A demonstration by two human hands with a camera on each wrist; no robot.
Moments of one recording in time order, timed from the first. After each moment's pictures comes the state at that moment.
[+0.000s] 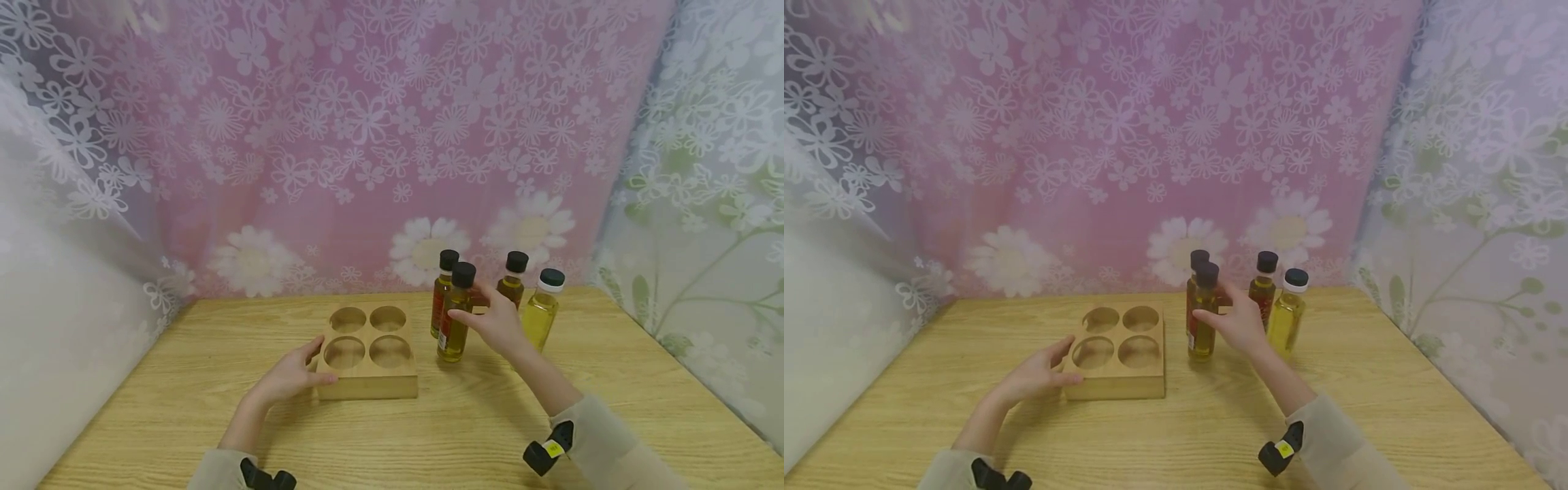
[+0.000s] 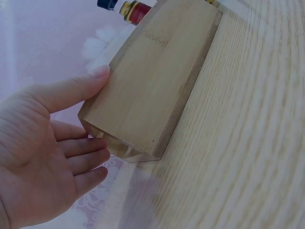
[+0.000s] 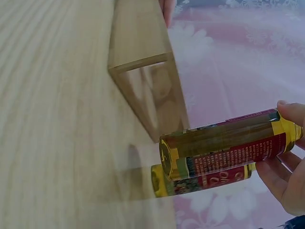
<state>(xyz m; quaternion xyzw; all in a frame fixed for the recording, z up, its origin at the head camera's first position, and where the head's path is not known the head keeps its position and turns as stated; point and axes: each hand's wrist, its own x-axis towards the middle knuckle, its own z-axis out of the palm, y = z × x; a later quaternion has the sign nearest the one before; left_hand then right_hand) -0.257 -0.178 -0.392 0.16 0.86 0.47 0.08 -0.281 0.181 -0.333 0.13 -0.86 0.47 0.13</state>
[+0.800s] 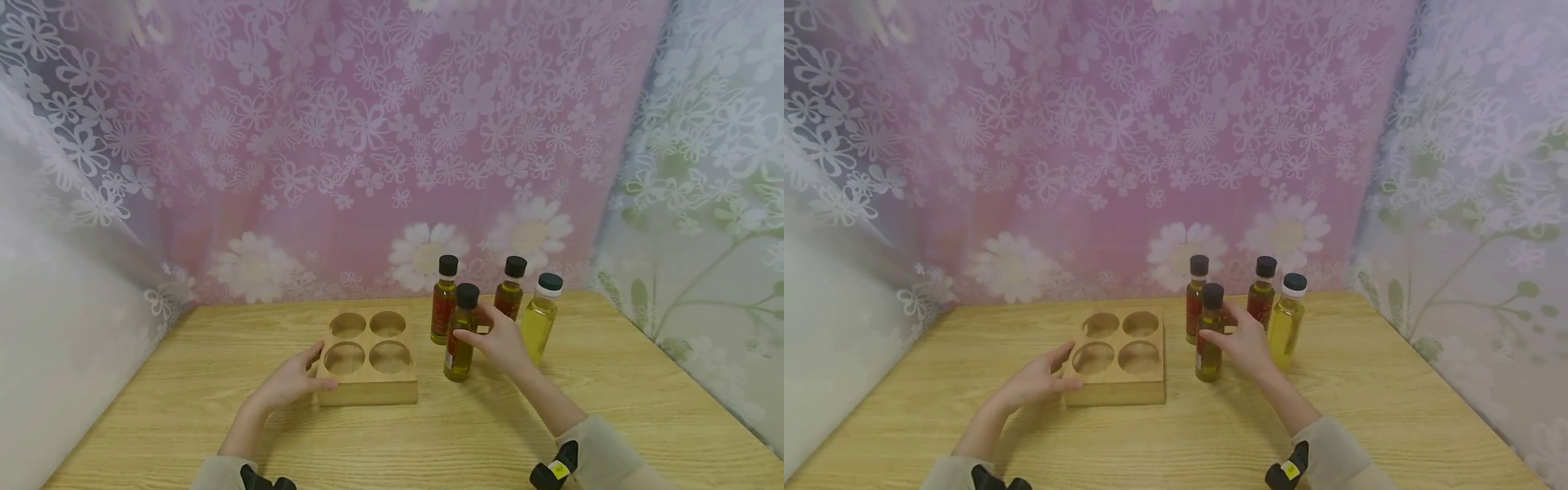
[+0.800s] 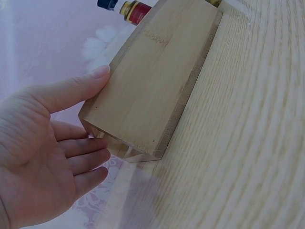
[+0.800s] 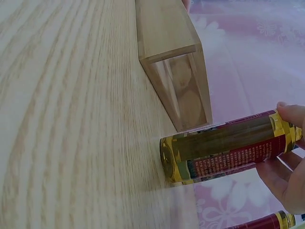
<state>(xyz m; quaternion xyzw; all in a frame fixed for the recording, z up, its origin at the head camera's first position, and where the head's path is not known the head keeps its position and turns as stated) -0.256 -0.178 -0.393 0.16 0.86 0.47 0.08 -0.275 0.189 -0.358 0.12 -0.87 0.46 0.15</state>
